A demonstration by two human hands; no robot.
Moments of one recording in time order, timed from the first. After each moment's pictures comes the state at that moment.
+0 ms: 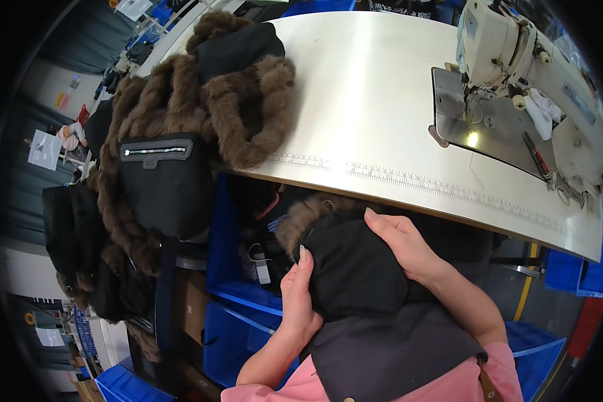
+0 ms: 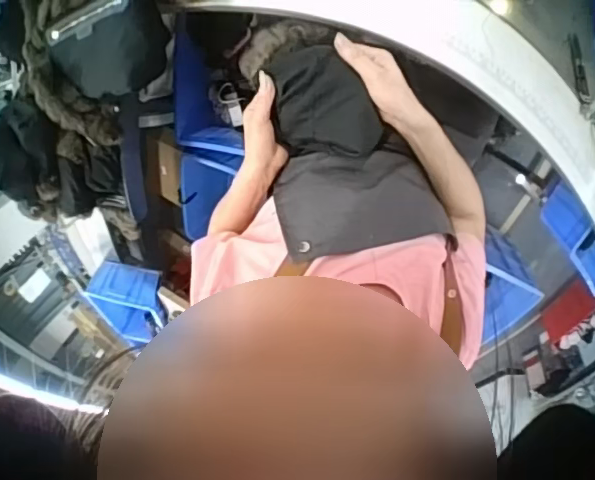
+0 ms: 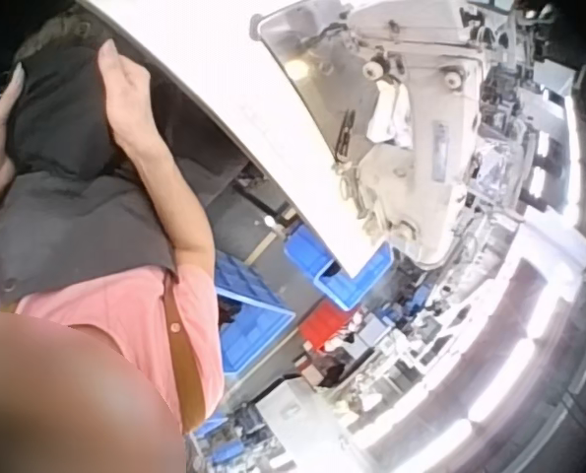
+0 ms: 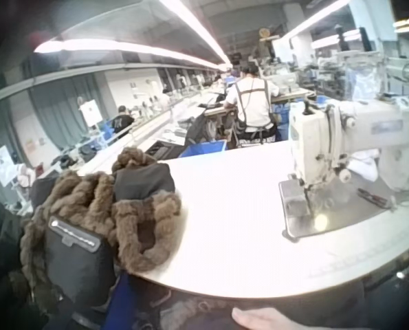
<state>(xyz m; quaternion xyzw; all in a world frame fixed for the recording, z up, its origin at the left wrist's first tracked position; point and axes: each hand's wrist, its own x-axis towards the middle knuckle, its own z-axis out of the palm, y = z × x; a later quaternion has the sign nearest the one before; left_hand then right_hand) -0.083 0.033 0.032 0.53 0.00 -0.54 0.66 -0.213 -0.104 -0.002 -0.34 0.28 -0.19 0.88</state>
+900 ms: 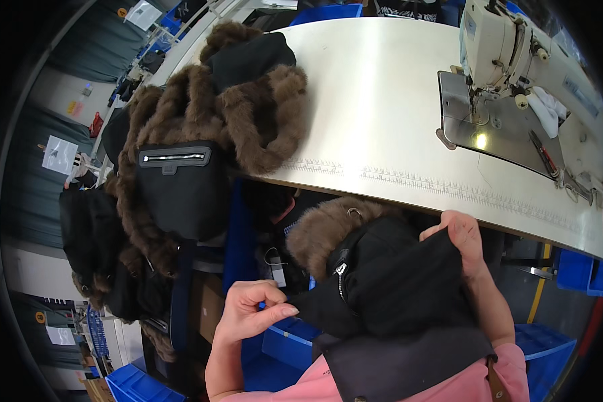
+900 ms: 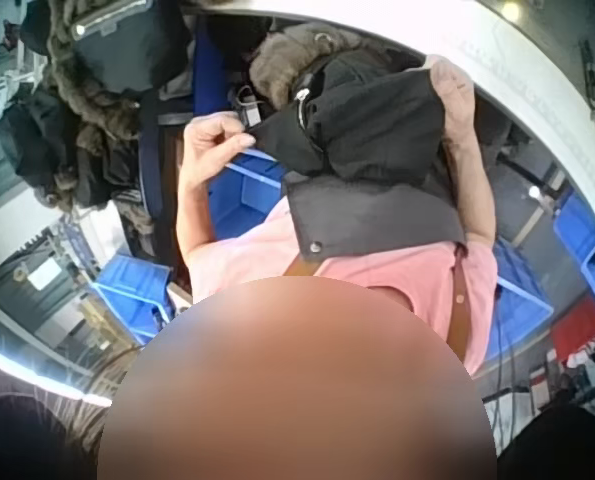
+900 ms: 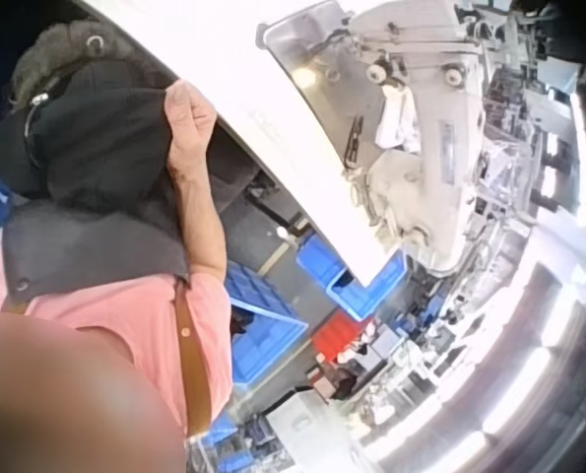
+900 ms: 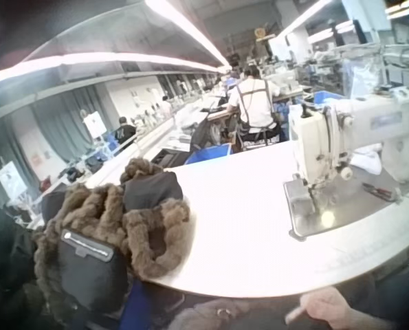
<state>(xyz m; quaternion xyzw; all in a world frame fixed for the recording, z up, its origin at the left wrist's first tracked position) 0.016 0.087 0.089 0.62 -0.52 -0.44 0.38 -0.277 -0.114 0.007 -0.42 0.18 -0.36 0.81</state>
